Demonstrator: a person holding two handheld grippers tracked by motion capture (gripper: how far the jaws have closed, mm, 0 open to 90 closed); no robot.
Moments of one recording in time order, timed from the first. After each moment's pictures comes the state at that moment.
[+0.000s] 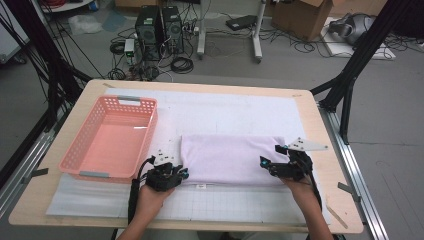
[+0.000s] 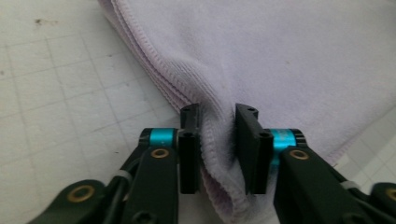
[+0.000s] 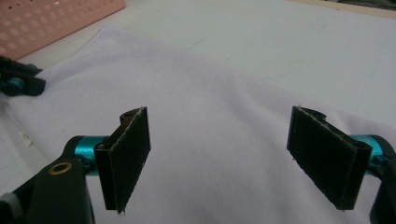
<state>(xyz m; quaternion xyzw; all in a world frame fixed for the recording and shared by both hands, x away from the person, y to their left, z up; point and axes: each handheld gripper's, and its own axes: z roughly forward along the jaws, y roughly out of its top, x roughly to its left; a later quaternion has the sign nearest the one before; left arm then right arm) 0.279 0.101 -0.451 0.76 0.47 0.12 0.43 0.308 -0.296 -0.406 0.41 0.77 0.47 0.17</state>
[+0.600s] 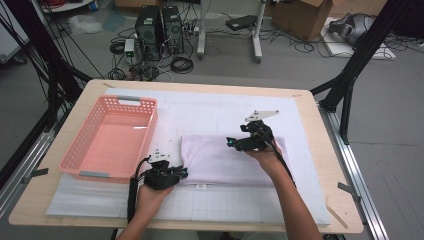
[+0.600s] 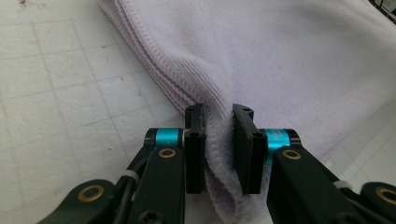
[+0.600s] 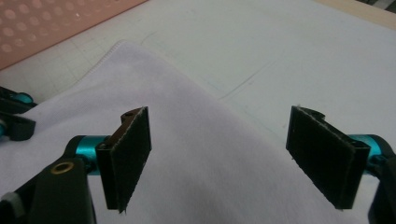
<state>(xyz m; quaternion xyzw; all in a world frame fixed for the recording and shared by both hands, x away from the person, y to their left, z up) 0.284 0.111 -0.454 0.74 0.49 0.07 0.46 0.392 -0.204 -0.392 0.34 0.83 0.42 0.12</state>
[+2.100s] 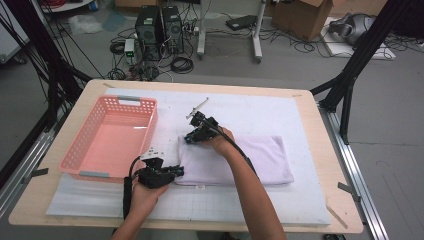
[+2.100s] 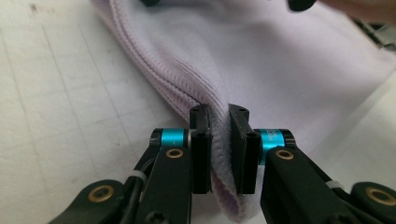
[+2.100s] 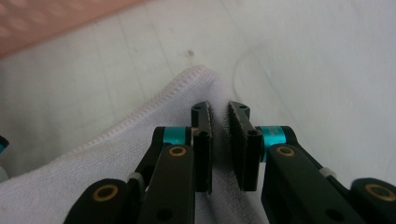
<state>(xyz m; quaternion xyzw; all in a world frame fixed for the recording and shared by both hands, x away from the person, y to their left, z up) 0.281 0.127 -0.434 0.73 0.48 0.05 0.48 0.450 -0.057 -0.417 0.21 0.92 0.34 0.01</state>
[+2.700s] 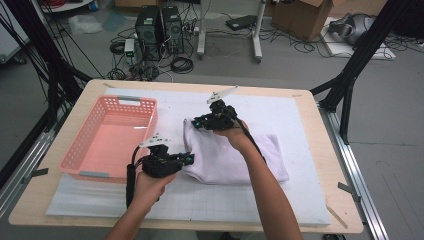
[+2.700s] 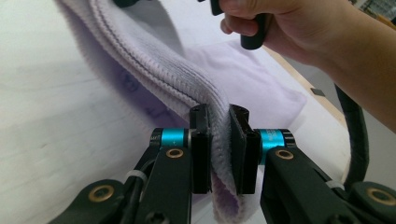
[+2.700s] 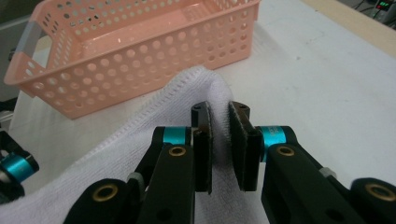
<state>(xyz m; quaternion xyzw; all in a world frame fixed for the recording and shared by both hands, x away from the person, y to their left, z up) 0.289 0.093 -0.379 0.73 0.42 0.03 0.54 0.439 -0.113 -0.361 0.21 0.86 0.47 0.02</state>
